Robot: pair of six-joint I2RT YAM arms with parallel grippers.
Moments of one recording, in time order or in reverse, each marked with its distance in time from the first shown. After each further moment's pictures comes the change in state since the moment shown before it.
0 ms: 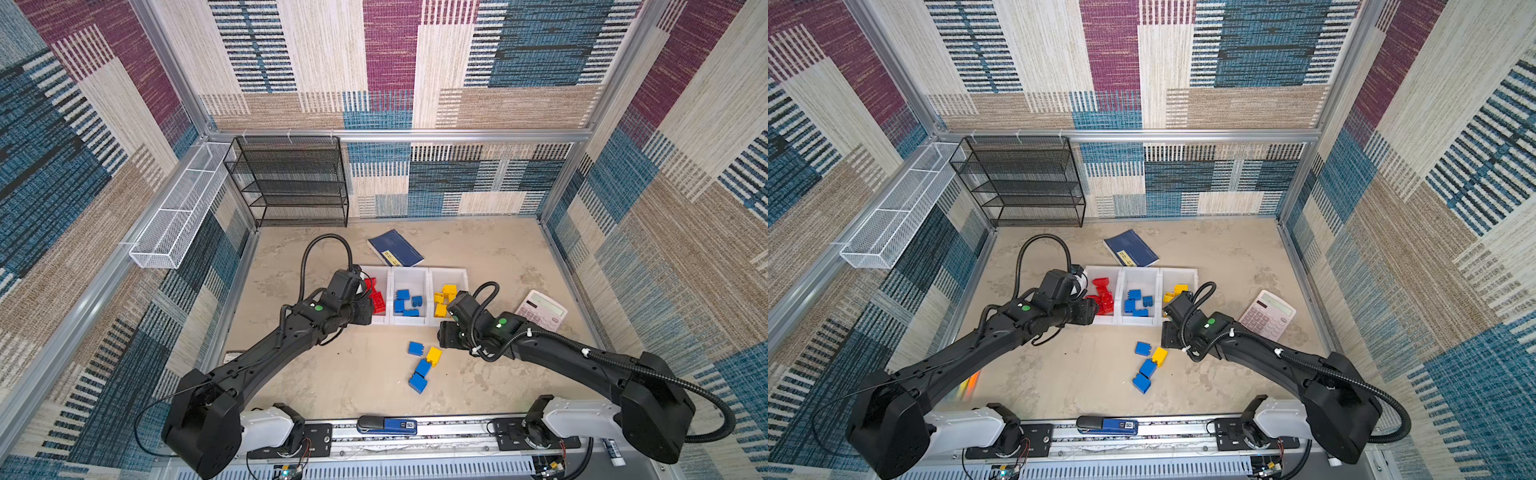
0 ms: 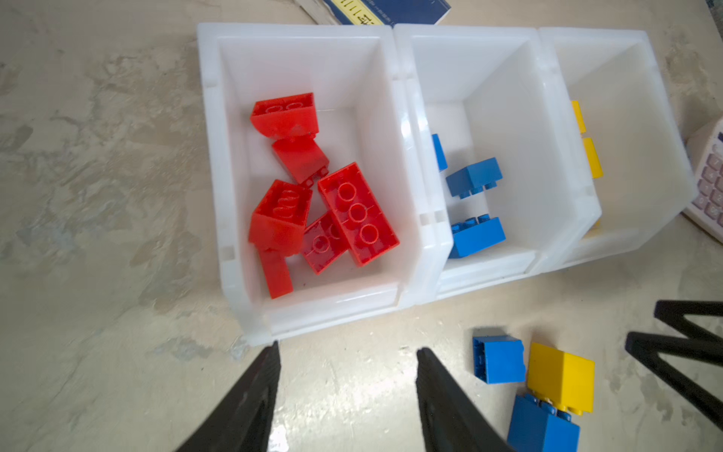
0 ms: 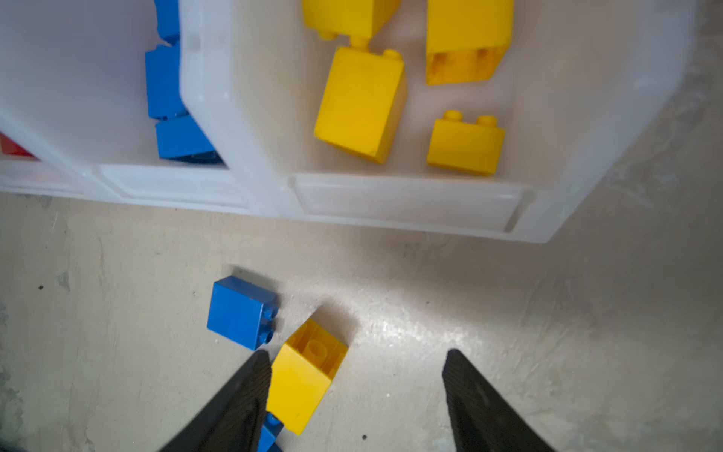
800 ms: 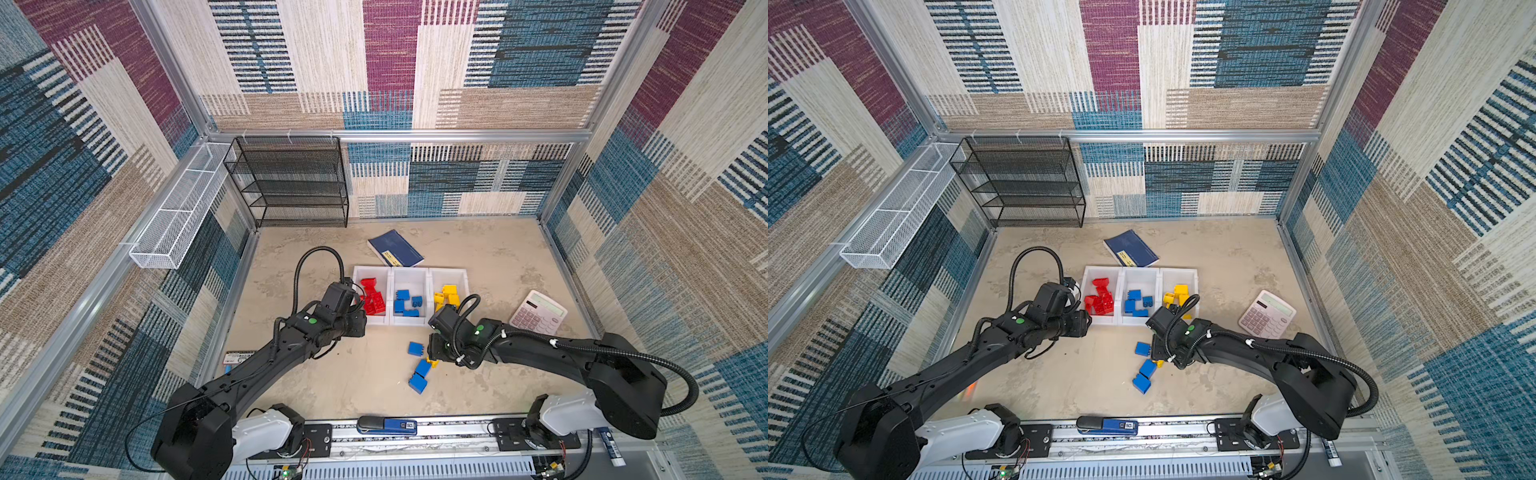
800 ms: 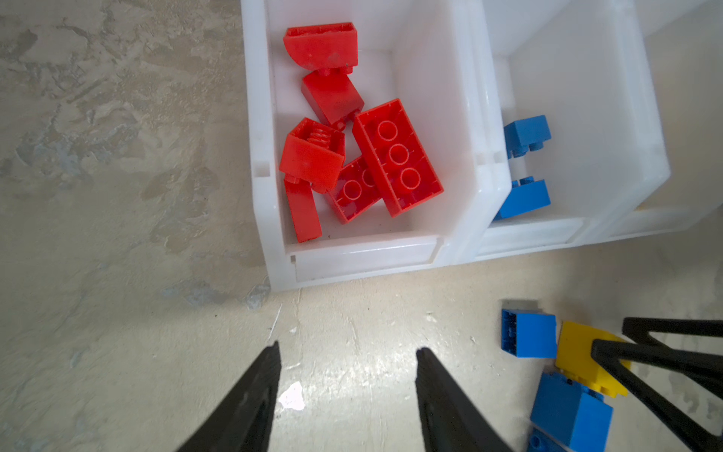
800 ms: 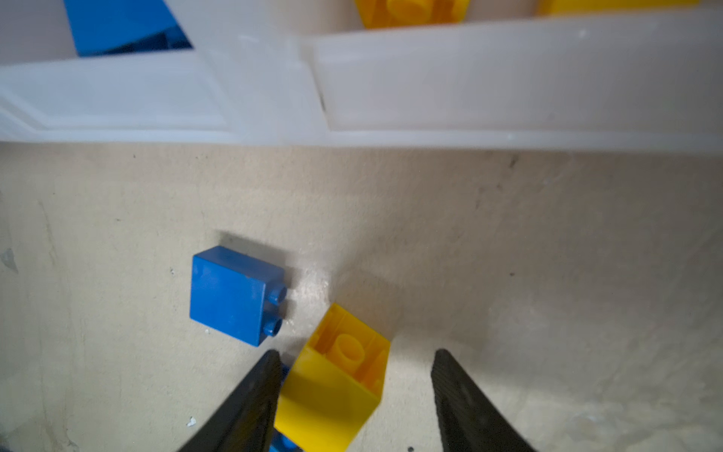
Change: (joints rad) left arm 0.002 -0.048 -0.096 -0.006 0.021 -0.053; right arm 0.100 0.148 -0.008 0.069 -0.033 0.117
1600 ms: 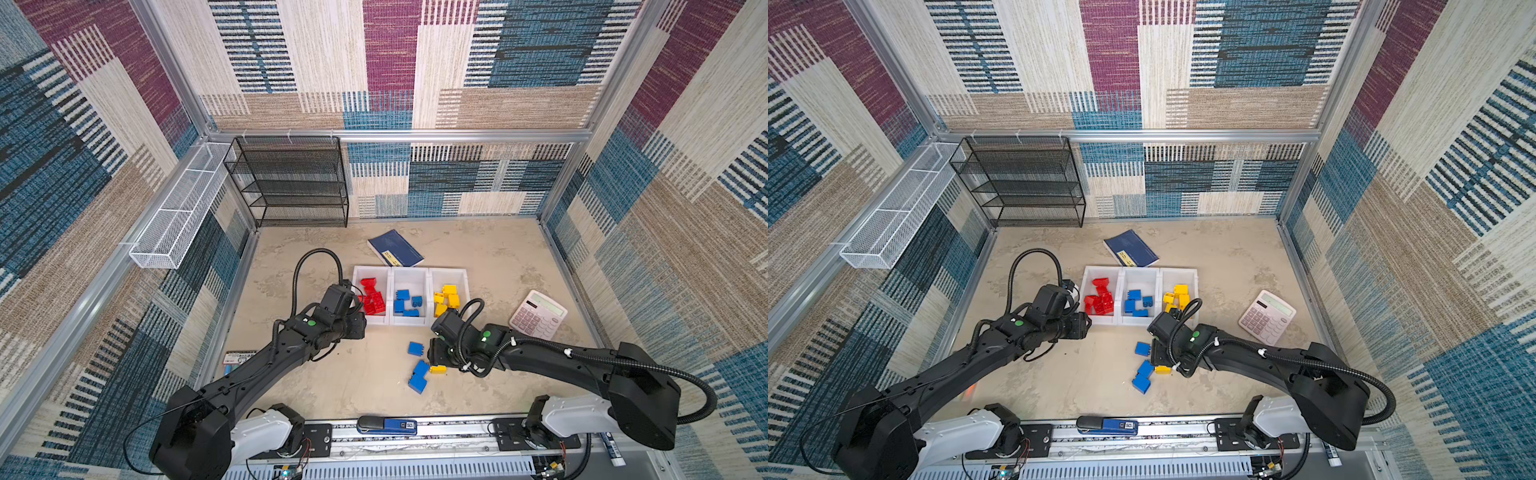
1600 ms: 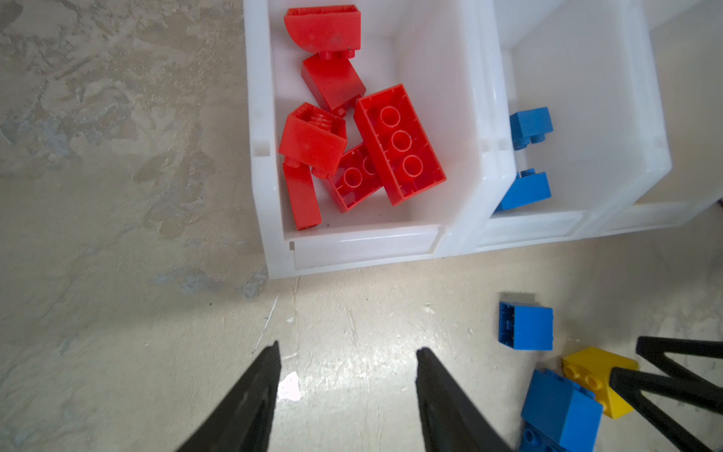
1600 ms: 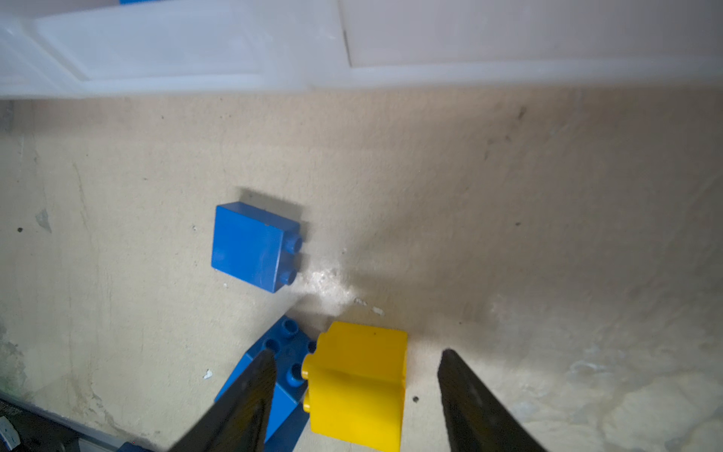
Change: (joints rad) left arm 0.000 -0.016 -0.018 0.000 0.006 -0.021; right arm 0.047 -0.085 -0.020 -0.040 -0.001 0.019
